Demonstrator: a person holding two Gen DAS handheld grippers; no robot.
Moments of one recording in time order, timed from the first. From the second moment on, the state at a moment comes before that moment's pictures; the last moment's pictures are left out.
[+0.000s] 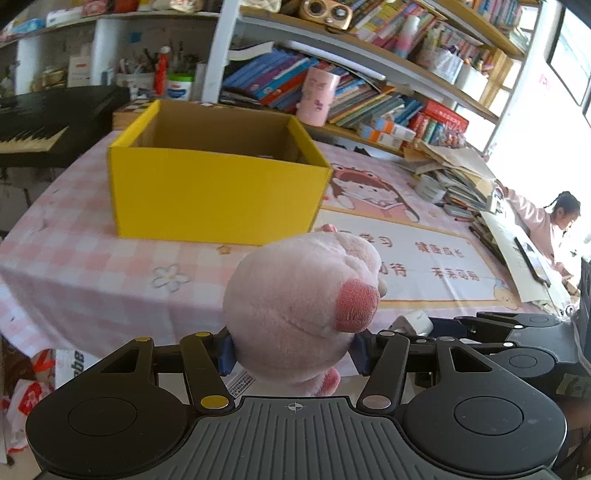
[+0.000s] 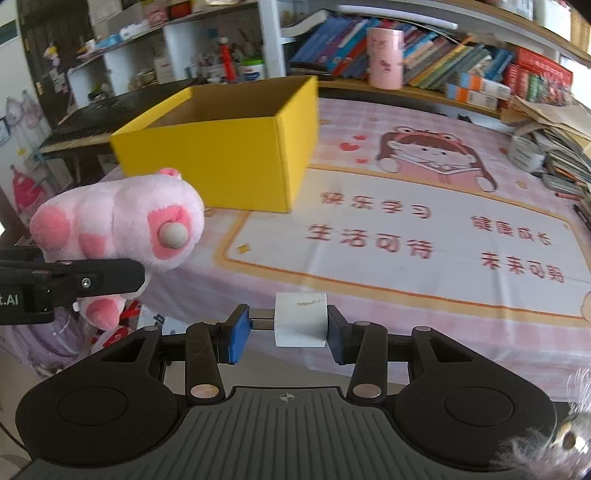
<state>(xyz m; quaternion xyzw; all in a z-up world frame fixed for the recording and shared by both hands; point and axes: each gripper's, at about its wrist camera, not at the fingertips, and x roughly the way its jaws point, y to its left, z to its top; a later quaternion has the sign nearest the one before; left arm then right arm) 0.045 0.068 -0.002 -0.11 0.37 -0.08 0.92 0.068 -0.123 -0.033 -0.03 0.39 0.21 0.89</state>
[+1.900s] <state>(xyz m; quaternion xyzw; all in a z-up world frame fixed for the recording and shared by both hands) 0.218 0.125 0.040 -0.08 0.29 0.02 0.95 0.256 -0.024 0.021 -0.14 0.27 0.32 0.90</state>
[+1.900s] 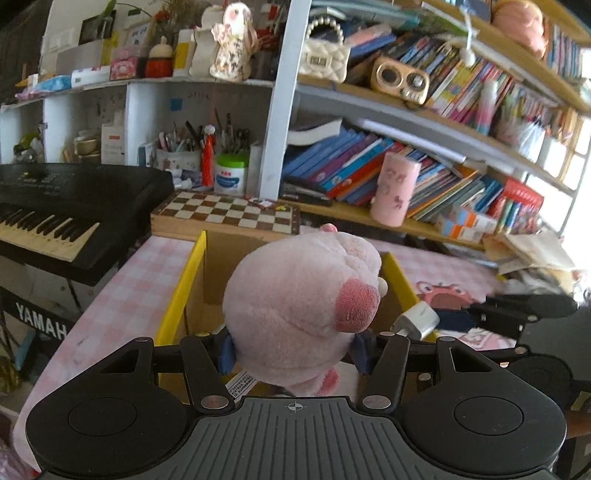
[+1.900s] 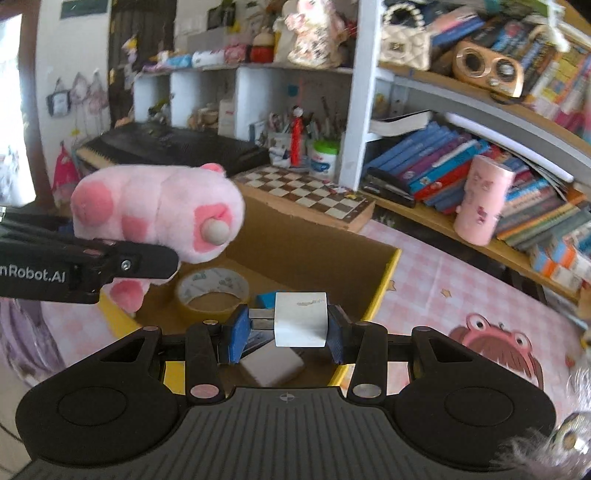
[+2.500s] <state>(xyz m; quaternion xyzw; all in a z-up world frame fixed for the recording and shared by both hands) 0.297 0.111 -0.018 0.00 0.42 0.03 0.91 0.333 0.039 -0.037 -0.41 0.29 0.42 0.76</state>
